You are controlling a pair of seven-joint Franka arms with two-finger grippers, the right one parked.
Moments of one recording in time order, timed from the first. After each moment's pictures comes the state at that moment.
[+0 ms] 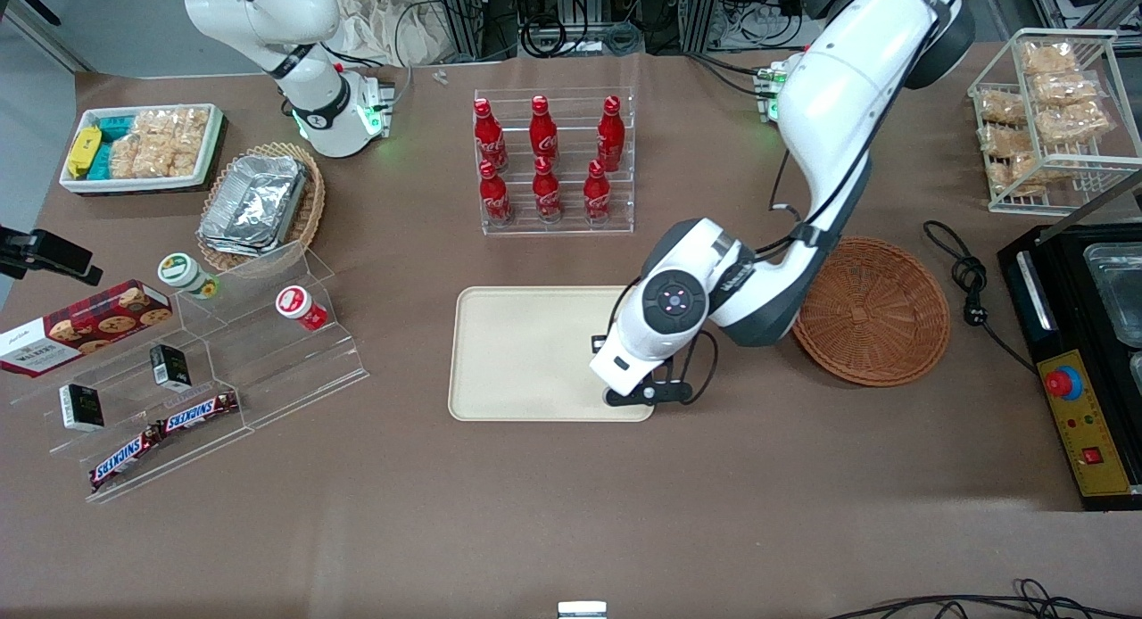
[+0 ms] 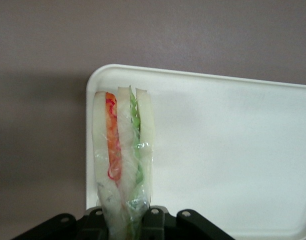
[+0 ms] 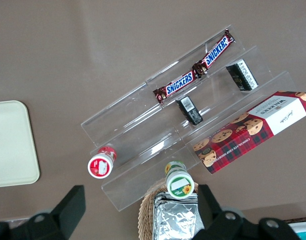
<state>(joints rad) -0.35 0.82 -0.40 -1.30 0.18 2.05 -0.80</state>
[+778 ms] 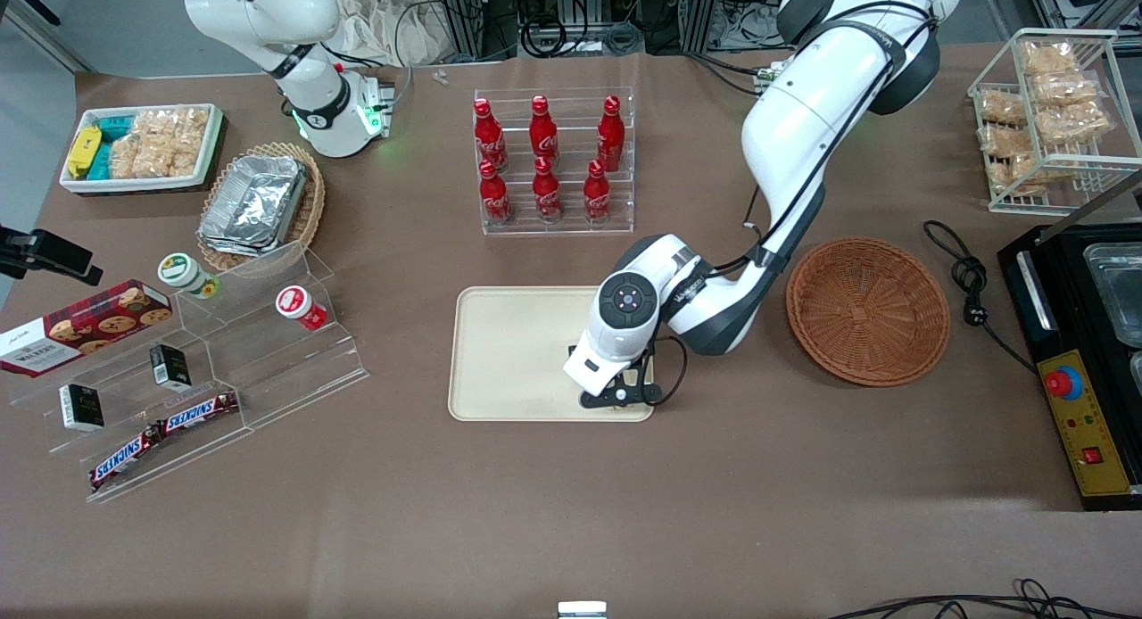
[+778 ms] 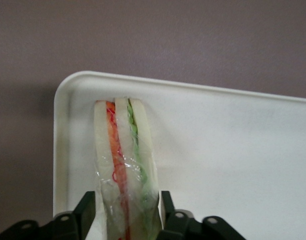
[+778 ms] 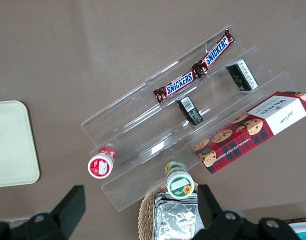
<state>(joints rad) -0.39 0.89 -0.39 -1.25 0.28 2.13 -0.90</state>
